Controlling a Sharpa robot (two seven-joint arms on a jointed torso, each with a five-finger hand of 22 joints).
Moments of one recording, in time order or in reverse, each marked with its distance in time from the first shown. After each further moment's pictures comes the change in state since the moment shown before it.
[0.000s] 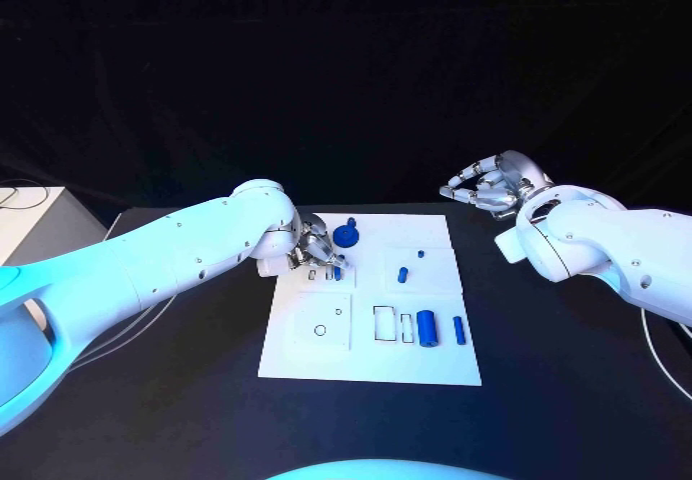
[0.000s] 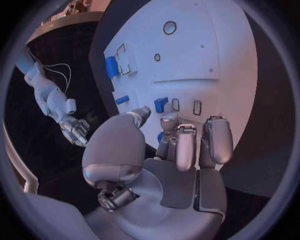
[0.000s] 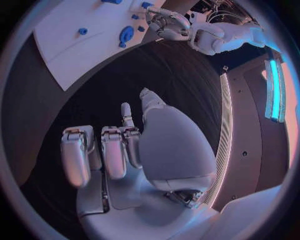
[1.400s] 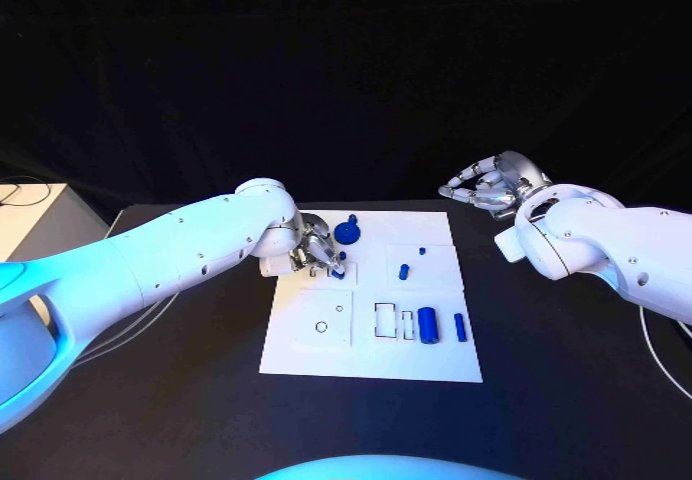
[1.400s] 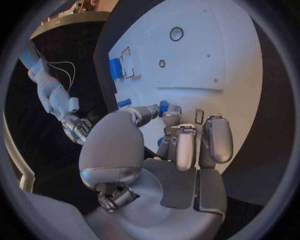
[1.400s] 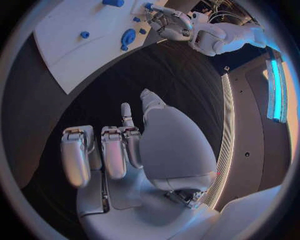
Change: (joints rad) left arm 0.000 0.003 -0.013 -0.009 0.066 0.018 0.000; left_hand 0.077 -0.046 0.377 -0.140 -0.001 -0.007 -0.004 -0.027 0.101 -0.041 -0.009 -0.046 -0.055 0.000 0.000 0.000 0.000 0.000 -0.011 -0.004 0.000 -0.011; right arm -0.004 0.011 -0.003 -0.014 -0.001 0.015 -0.019; right_hand -0.016 0.008 0.002 0.002 -0.005 -0.007 0.000 0.004 0.013 0.000 0.000 -0.004 0.000 0.000 0.000 0.000 0.001 0.000 0.000 0.000 0.000 0.000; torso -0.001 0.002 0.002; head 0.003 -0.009
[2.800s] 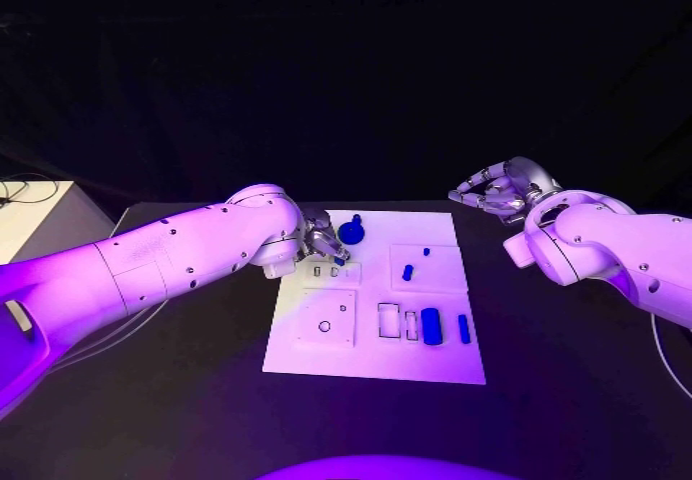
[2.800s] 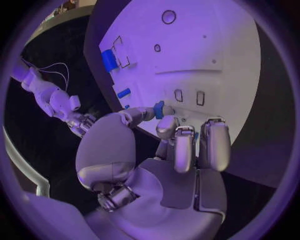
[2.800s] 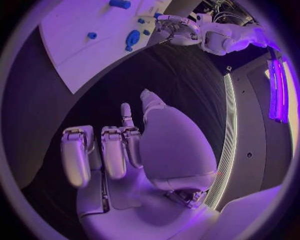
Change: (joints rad) left arm -0.004 -0.074 -0.016 0.149 -0.122 -0.212 0.004; left_hand -0.181 -0.033 0.005 0.000 0.419 0.043 -0.028 0.093 0.232 0.149 -0.048 0.088 0.134 -0.002 -0.042 0.040 0.000 0.000 0.052 -0.041 0.031 0.075; right arm -0.007 -0.011 -0.002 -0.004 0.000 0.003 -0.007; right_hand -0.002 0.002 0.001 0.001 0.000 -0.004 -0.004 0.000 0.003 0.000 0.000 0.000 0.001 0.000 0.000 0.000 0.000 0.000 0.000 0.000 0.000 0.000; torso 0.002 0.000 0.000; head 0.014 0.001
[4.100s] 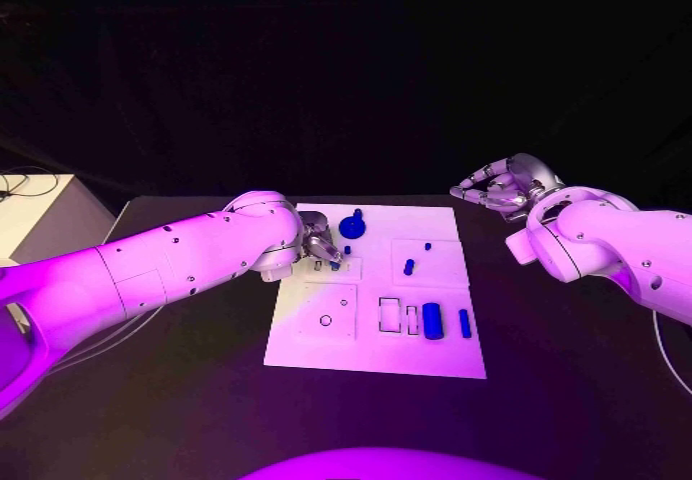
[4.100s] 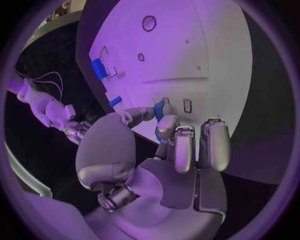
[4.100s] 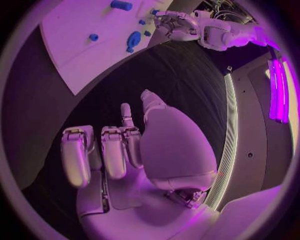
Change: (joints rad) left arm -0.029 -0.013 -0.013 0.013 -0.077 -0.019 0.000; left_hand 0.003 0.003 0.000 0.000 -0.001 0.005 -0.002 -0.004 0.001 0.000 0.000 -0.004 -0.007 0.000 0.000 0.000 0.000 0.000 0.000 0.000 0.000 0.000; right arm -0.006 -0.002 0.000 0.000 0.001 0.002 -0.003; right_hand -0.009 0.001 0.000 0.000 0.000 -0.003 0.003 0.000 0.003 0.000 0.000 0.000 0.000 0.000 0.000 0.000 0.000 0.000 0.000 0.000 0.000 0.000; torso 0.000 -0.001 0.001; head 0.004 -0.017
